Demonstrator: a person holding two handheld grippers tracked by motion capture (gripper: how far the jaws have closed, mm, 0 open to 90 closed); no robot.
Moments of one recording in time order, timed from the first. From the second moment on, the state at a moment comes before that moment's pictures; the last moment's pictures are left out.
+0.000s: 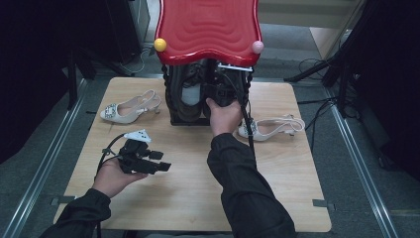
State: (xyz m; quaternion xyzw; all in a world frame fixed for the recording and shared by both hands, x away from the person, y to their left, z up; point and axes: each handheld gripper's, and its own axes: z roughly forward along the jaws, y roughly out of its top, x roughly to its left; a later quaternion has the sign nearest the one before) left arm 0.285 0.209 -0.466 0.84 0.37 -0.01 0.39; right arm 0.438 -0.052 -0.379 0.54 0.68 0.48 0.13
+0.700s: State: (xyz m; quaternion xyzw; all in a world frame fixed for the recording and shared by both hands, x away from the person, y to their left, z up) left arm 0.285 0.210 -0.466 0.85 0.37 -0.01 0.39; right arm 0.427 -0.064 -0.372 0.53 0.68 0.49 0.10
